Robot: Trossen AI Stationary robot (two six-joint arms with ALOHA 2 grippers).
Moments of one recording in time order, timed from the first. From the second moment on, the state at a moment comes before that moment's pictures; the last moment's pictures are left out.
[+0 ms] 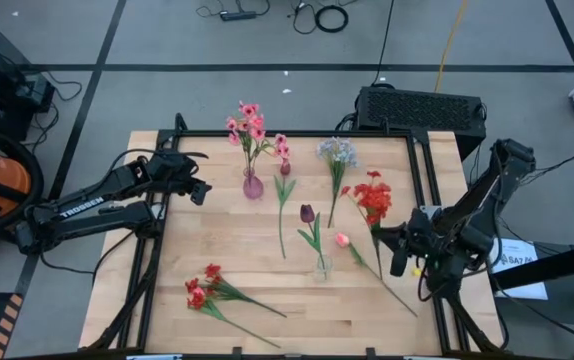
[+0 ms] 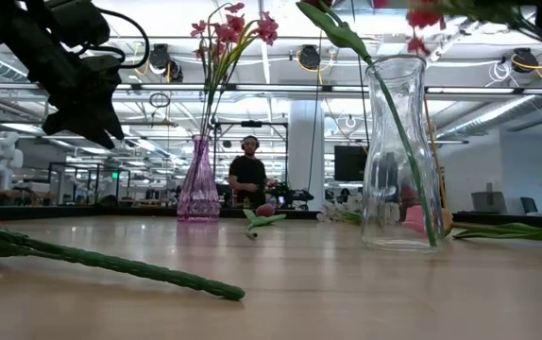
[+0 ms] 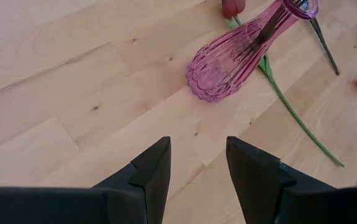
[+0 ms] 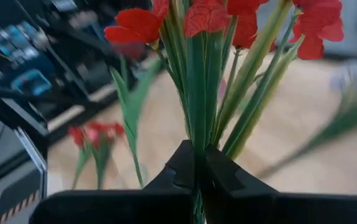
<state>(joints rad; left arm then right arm) 0.57 0.65 0.53 -0.70 0.10 -0.47 0.94 1.02 0.83 -0.79 1.20 1.40</state>
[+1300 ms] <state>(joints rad) 0.57 0.65 0.53 -0.64 0.10 -0.49 0.65 1.09 0.62 0.83 0.68 -0.14</state>
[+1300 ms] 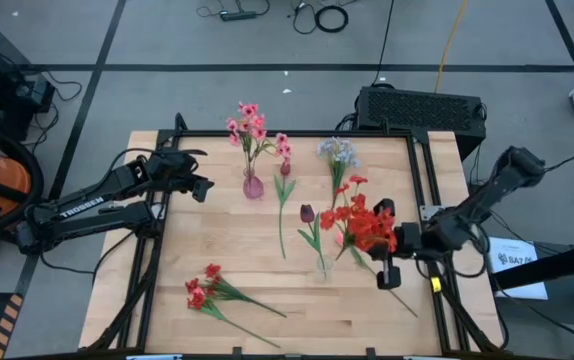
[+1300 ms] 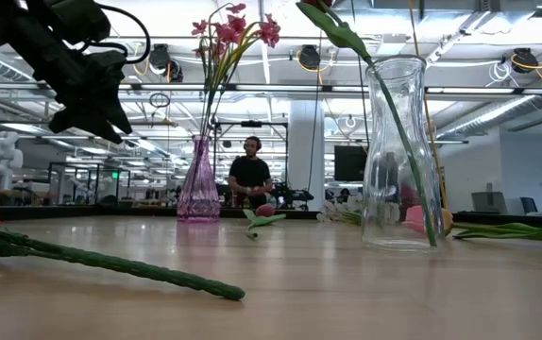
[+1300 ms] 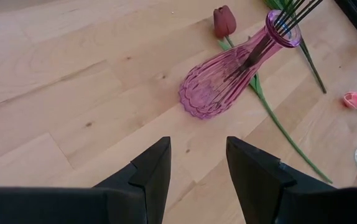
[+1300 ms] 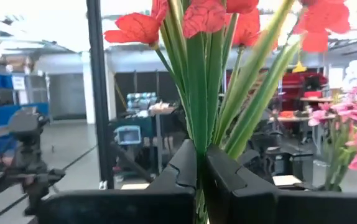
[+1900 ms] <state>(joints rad) 0.57 0.65 0.53 -0.64 0.10 -0.49 0.56 1.29 0.56 0.94 0.60 -0.06</state>
